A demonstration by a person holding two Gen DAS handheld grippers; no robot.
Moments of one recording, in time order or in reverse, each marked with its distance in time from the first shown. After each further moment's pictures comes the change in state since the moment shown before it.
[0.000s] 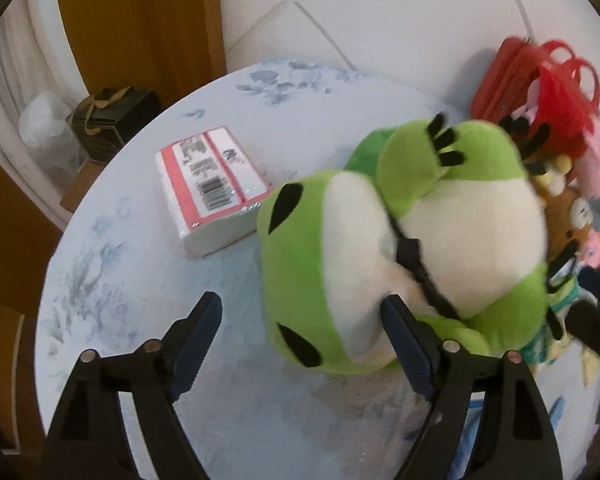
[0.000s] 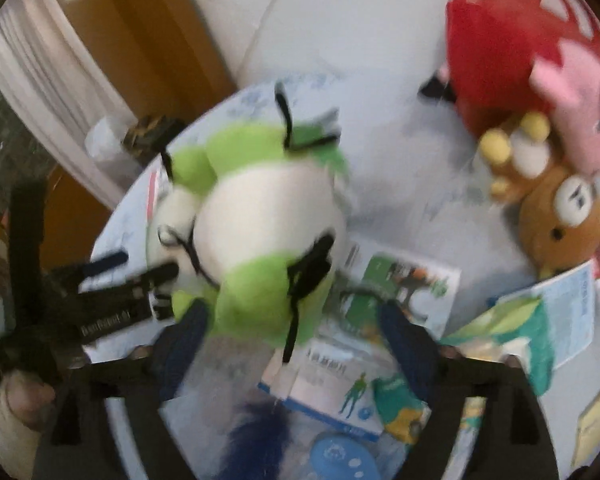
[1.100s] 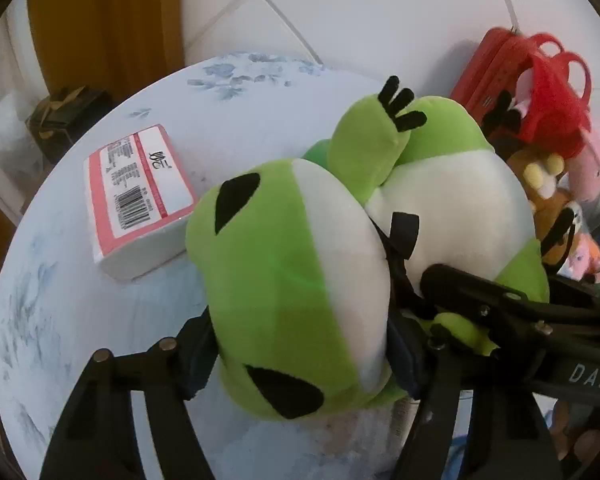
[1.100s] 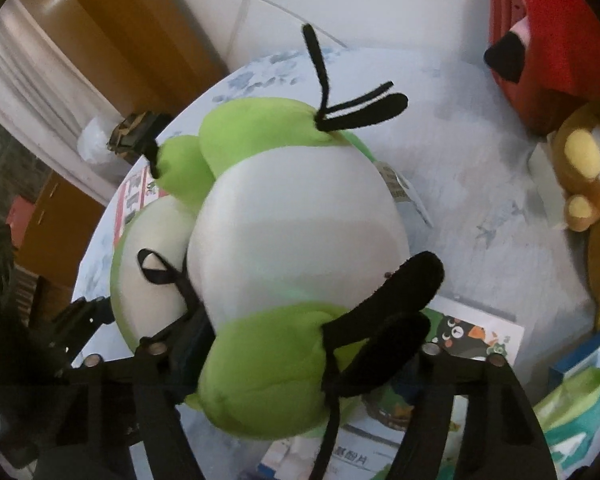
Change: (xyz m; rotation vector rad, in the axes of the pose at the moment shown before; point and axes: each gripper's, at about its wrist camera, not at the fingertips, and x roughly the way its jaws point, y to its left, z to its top) left arm 0.040 -0.030 0.007 0.023 -0.006 -0.103; right arm 0.088 -0.010 0.011 0.056 0.103 0.076
